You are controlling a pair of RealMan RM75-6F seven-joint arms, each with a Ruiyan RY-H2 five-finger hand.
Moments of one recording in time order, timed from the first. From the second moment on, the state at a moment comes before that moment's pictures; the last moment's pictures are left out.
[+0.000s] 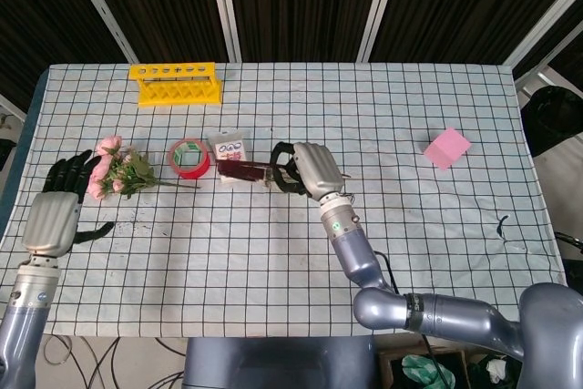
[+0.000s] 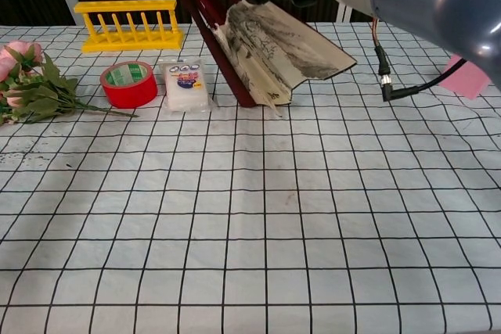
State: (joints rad) left arm -0.31 -1.19 -0.22 -1.76 1.34 1.32 0.22; right arm 0.96 -1.65 0.58 -1.66 -0.67 1.05 -0.40
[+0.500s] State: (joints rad) left arm -0.47 -1.32 -0.30 -1.74 1.20 1.20 0.32; right arm 1.04 -1.59 0.66 -1.74 -0.52 1.11 -0.44
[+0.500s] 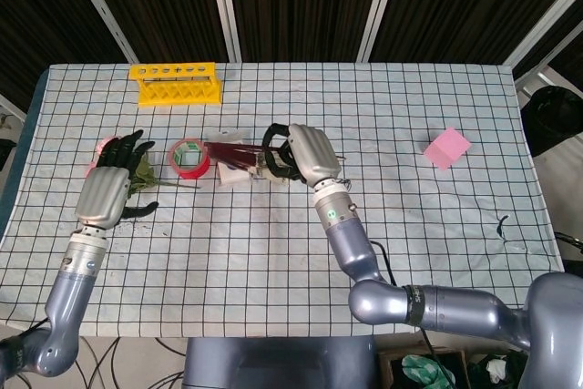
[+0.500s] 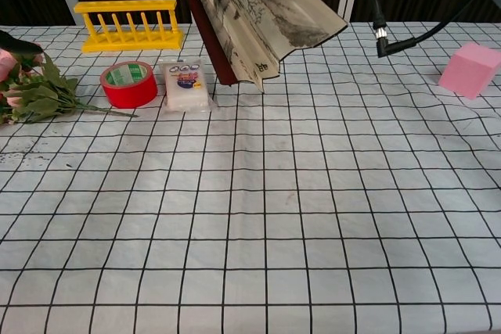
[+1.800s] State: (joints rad) left arm -0.78 -1.72 -0.35 -1.37 1.11 1.04 0.21; right arm 1.17 -1.48 0.73 -1.91 -0.25 1.21 -0.44
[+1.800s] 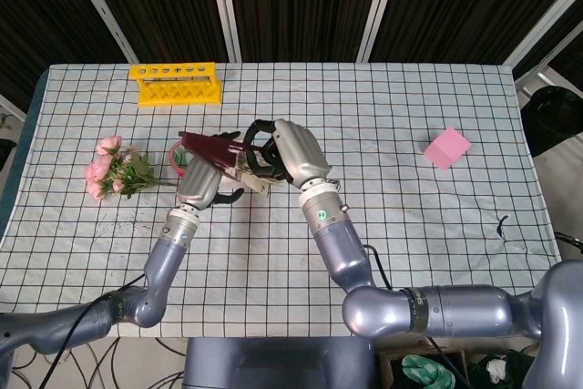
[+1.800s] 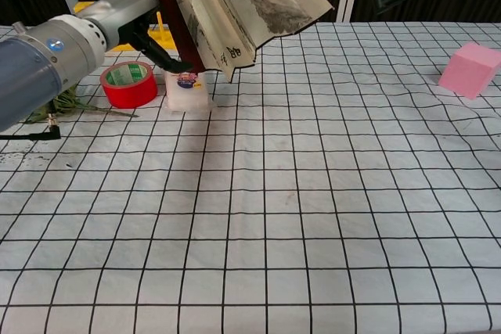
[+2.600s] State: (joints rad) left arm -0.78 -1.86 -0.34 -1.24 1.19 1.15 0.03; right arm 1.20 -1.47 0.70 -1.92 -0.21 1.23 -0.39
